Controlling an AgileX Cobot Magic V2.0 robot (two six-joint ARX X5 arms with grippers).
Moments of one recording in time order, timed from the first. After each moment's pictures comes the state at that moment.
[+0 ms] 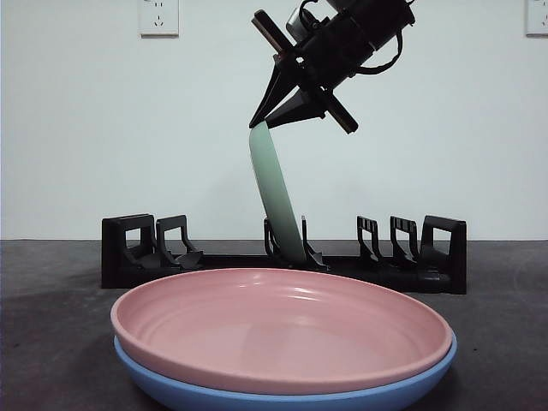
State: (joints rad) left arm -0.61 0.55 1.22 -1.20 0.23 -0.15; right arm 0.45 1.91 1.70 -0.50 -0.57 0.42
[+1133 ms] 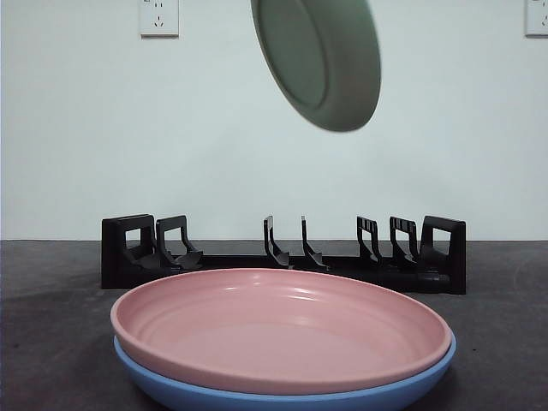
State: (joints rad) left arm -0.61 0.55 1.22 -1.22 0.23 -0.13; right arm 0.56 1.48 1.72 -0.97 -0.62 0.10
